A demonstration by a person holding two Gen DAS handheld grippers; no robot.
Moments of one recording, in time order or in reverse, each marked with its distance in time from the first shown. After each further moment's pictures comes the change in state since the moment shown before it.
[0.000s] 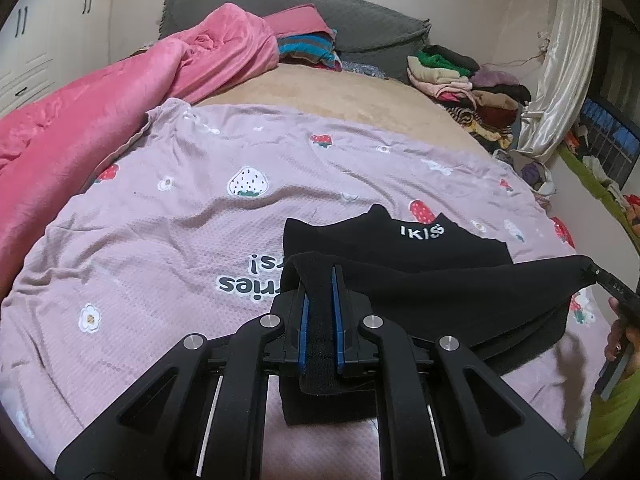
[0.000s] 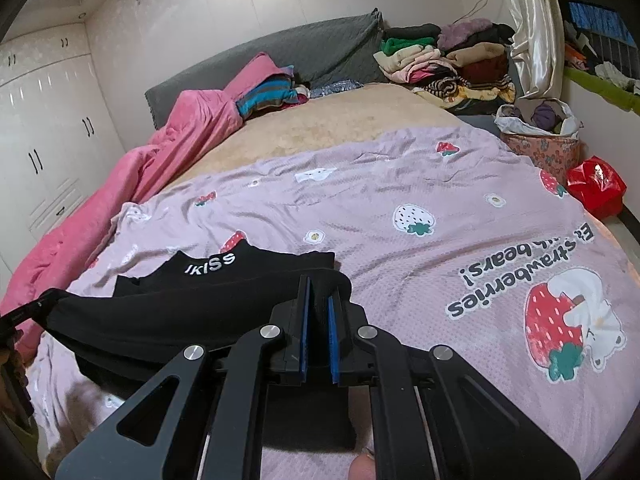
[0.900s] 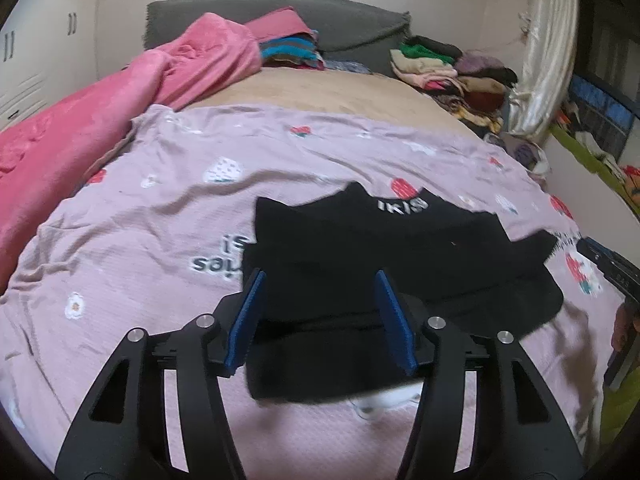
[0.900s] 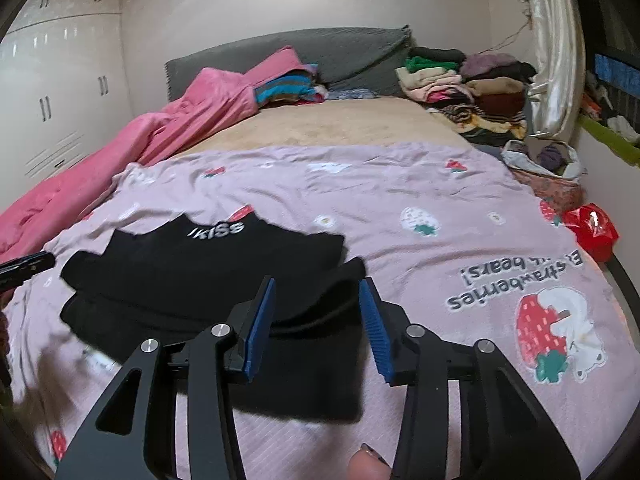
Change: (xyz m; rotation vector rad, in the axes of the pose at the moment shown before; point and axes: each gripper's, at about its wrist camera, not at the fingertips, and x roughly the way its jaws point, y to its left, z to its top) left arm 0.000 -0.037 -0.036 0.088 -0.014 -0.008; right arm -0.014 0.033 -0.035 -0.182 -0.009 -0.029
